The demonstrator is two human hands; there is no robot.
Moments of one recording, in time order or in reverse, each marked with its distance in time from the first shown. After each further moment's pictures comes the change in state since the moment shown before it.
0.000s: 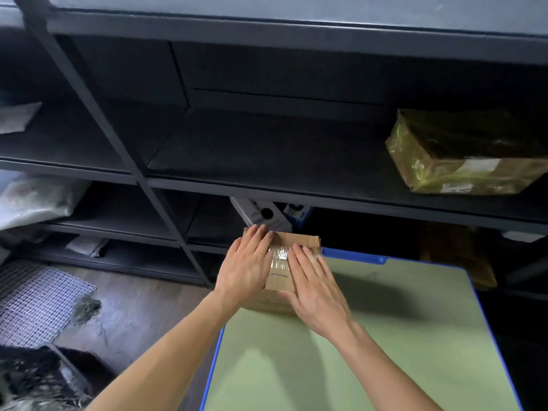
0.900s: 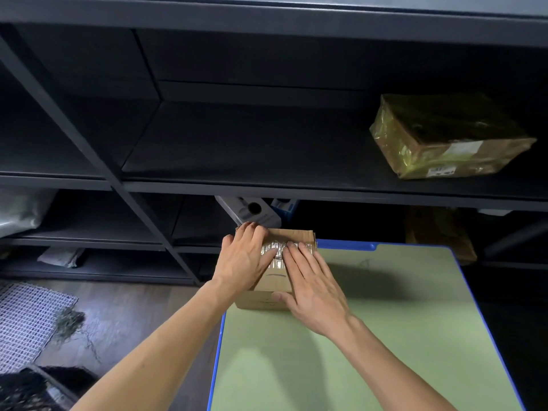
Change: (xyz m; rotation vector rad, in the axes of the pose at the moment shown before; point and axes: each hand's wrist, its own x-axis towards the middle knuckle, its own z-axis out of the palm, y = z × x) left_hand 0.026 -0.011 -0.006 -0.109 -0.054 0.000; right_hand 0.001 -0.012 -0.006 -0.038 -0.002 0.073
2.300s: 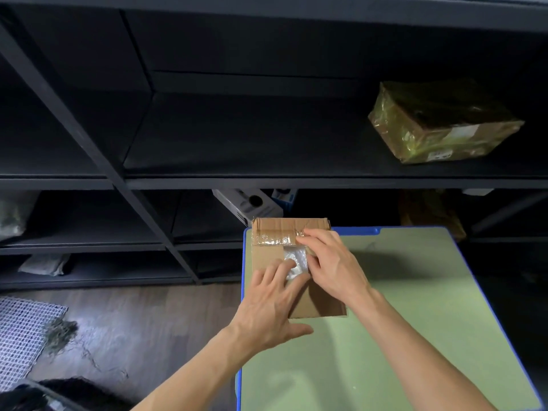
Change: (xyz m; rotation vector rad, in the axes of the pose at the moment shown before) left_hand -0.091 0.006 -0.006 -0.104 -0.121 0.369; right_hand 0.019 -0.013 -0.016 0.327 0.187 0.159
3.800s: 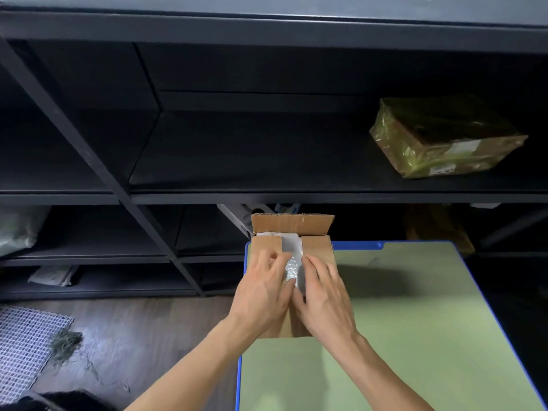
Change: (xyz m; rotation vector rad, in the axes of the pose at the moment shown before) left_hand 0.034 -0.010 -0.025 -0.227 0.197 -0.279; right_hand -0.028 -0.031 0.021 -0.130 0.133 0.096
